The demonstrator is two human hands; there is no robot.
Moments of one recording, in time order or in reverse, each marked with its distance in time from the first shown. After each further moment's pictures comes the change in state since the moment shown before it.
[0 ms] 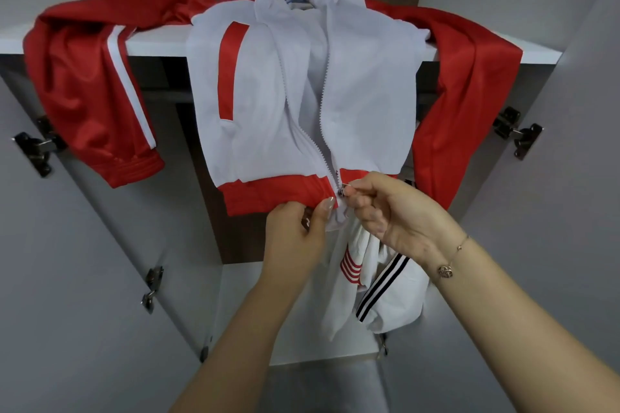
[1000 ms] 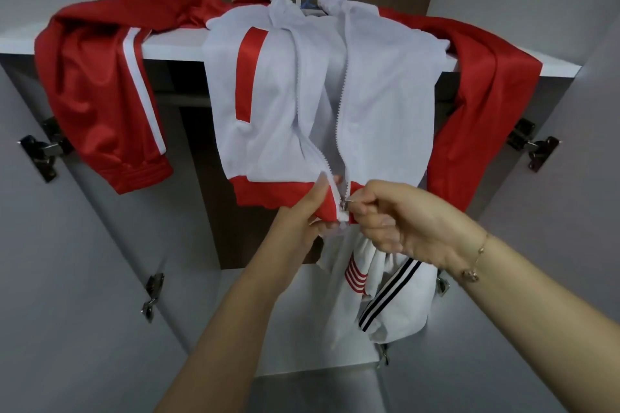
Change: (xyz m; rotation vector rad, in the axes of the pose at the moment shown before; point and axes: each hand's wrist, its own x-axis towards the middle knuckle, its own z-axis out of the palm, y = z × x) left_hand 0.030 0.004 -0.024 -0.802 -0.341 -0.554; right_hand 0.003 -0.013 0.013 -0.310 -0.167 0.095
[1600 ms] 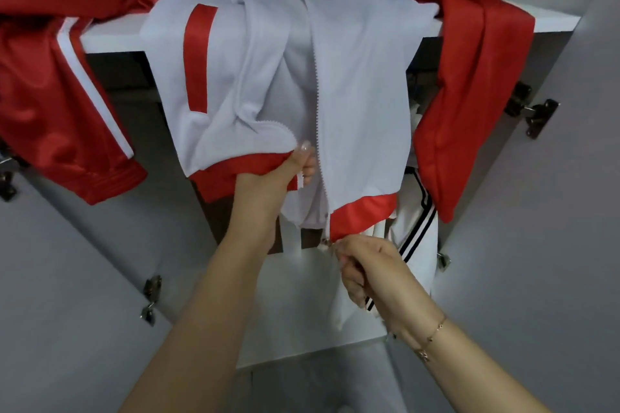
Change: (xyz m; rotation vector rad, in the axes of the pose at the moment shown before) left_hand 0.033 0.017 0.000 0.215 0.372 0.042; right_hand 0.007 0.096 0.021 0.101 0.340 -0.132
